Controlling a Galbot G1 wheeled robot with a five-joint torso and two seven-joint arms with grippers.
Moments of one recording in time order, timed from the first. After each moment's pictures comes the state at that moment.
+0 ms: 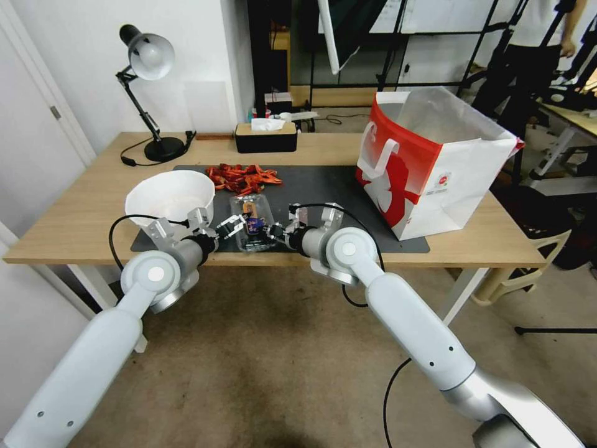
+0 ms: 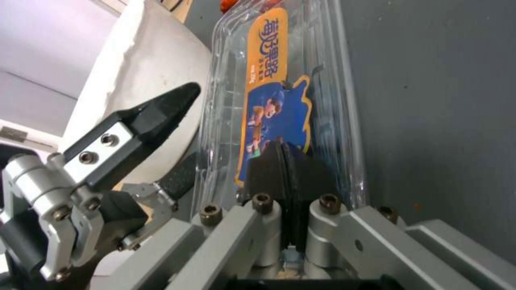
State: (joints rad) left arm 0.88 -0.97 -0.23 -1.80 -1.52 0.43 -0.43; right arm -0.60 1.32 -0.12 1.61 1.49 -0.58 0.48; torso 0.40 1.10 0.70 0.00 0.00
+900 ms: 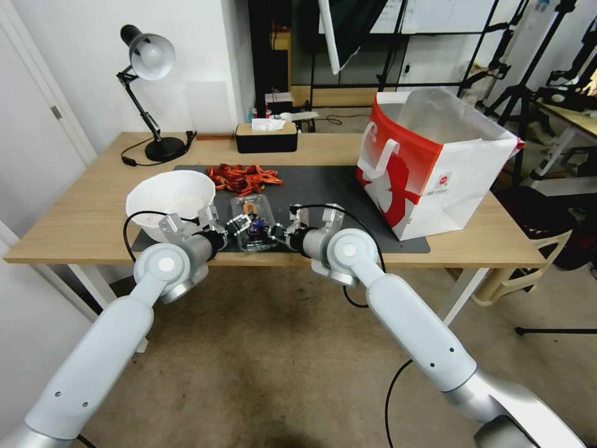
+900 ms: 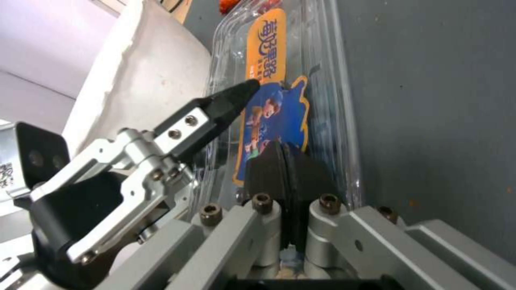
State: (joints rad) left arm 0.83 -0.99 -0.19 -1.75 -1.57 0.44 -0.45; right arm -0.60 1.31 -0.12 1.62 1.49 -0.58 0.47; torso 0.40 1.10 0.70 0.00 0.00
